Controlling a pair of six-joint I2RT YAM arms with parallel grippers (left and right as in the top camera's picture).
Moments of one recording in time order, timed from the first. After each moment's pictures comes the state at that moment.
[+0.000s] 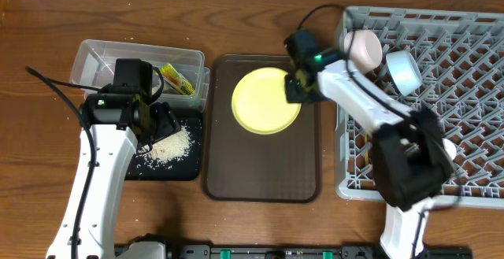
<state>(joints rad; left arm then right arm) -0.01 1.34 1.16 -1.18 -0.12 -0.52 0.44 2.03 1.54 -0.82 0.02 0.38</state>
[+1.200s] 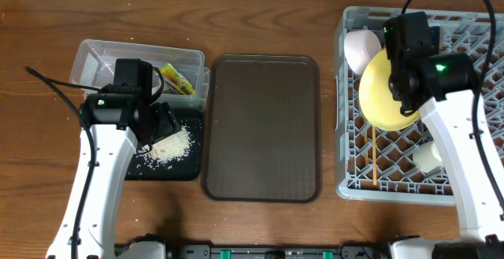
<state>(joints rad) -0.01 1.34 1.16 -1.18 -0.12 -0.52 0.20 1.53 1.54 -1.22 0.69 0.15</state>
